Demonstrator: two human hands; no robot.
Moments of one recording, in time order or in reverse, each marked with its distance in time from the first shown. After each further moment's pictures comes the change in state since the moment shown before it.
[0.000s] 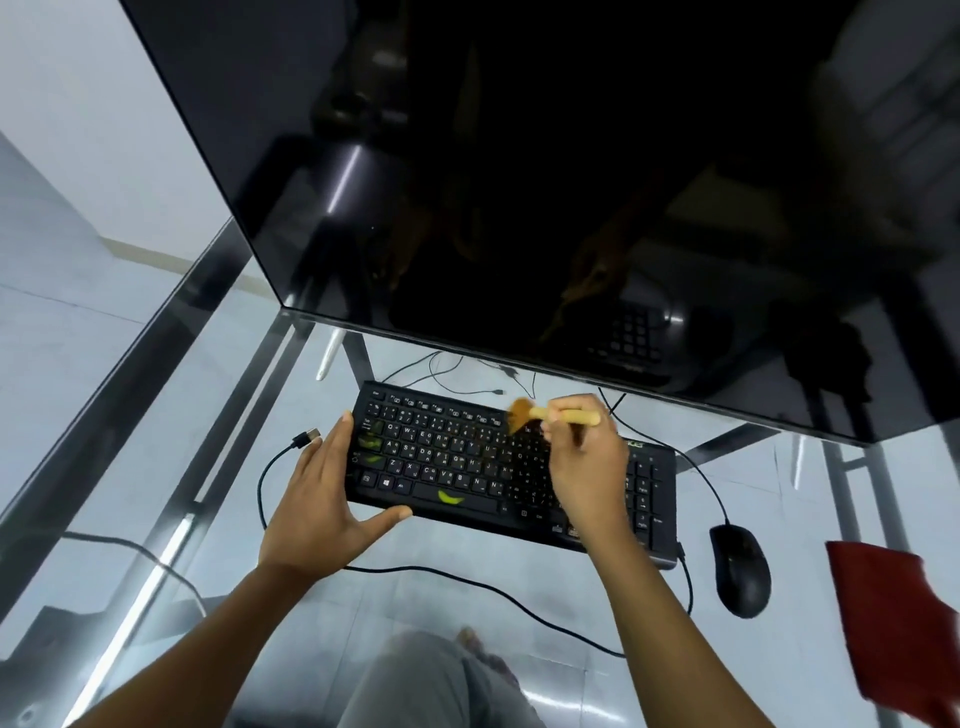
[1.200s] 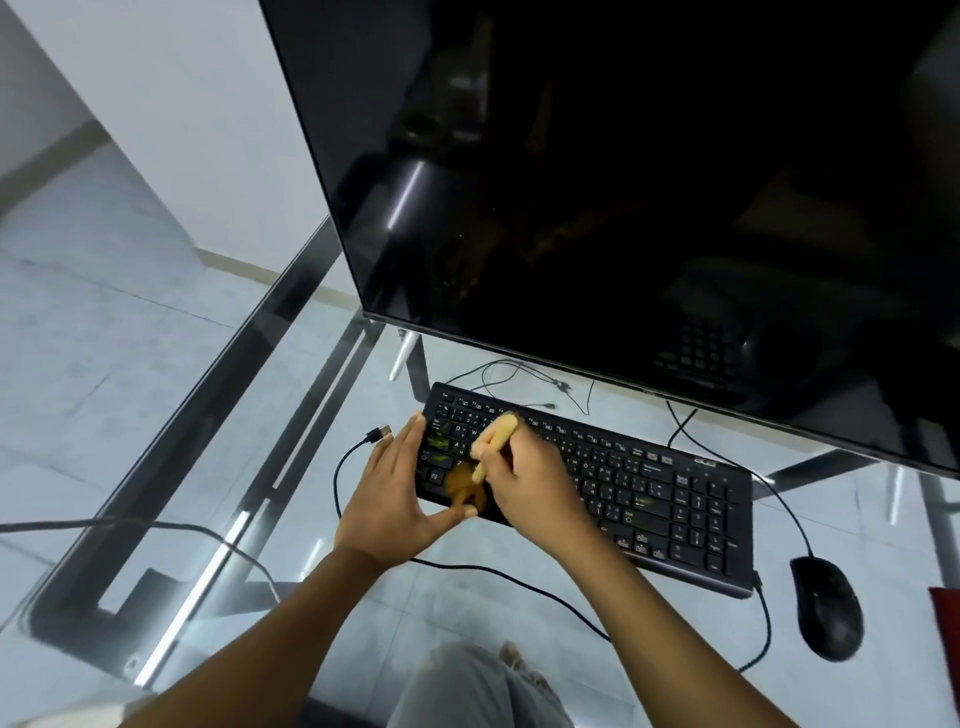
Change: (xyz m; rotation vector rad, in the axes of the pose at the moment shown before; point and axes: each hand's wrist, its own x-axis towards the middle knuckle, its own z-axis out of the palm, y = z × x) left_hand -0.001 0.003 -0.001 0.037 0.050 0.047; right_hand -0.030 -0.042 0.074 -0.087 -0.457 -0.160
